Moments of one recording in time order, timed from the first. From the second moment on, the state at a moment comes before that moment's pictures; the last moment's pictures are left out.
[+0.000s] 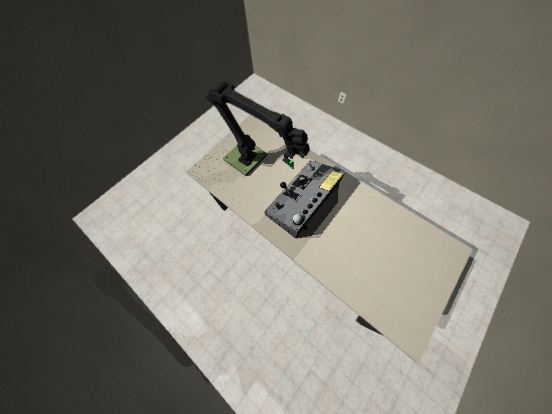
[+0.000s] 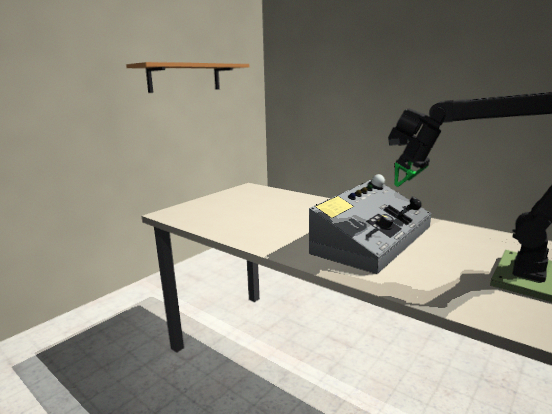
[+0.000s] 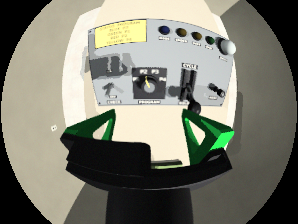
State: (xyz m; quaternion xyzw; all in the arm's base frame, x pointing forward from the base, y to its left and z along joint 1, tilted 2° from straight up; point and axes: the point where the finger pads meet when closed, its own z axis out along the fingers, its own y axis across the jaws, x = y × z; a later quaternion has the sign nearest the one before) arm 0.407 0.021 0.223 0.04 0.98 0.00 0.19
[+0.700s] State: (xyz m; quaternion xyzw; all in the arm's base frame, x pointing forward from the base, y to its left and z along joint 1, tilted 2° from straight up) arm 0.473 0.015 0.247 0.04 0.98 0.00 0.19
